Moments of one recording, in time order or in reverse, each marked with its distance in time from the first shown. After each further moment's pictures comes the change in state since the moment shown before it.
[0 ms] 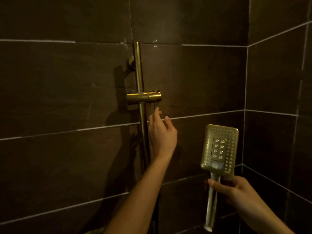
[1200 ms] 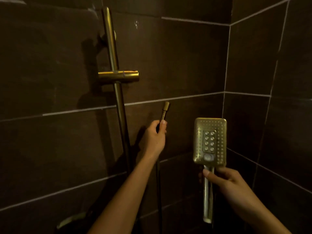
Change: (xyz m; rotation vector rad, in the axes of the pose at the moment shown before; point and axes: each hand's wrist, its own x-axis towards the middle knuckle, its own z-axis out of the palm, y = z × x) left_hand -0.044 -0.062 0.045 -0.262 -0.439 -0.168; right_hand -0.022 0.038 -0.034 -0.032 0.072 0.019
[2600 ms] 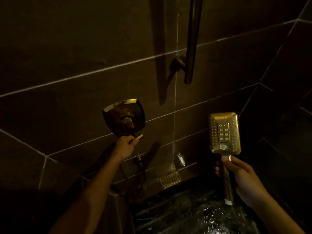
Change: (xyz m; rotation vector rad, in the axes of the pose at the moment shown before) left_hand -0.233 -0.432 -0.277 0.655 -0.417 -0.612; right_hand -0.135 0.297 0.174 0.279 0.200 0.531
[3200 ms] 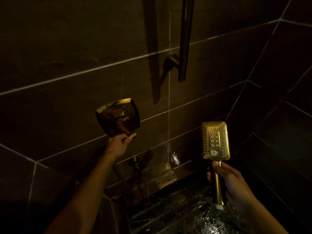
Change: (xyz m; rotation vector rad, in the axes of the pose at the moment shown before) left_hand -0.004 0.011 -0.017 0.041 -0.048 -0.028; right_hand -0.009 0.034 0.009 0.116 0.029 0.052
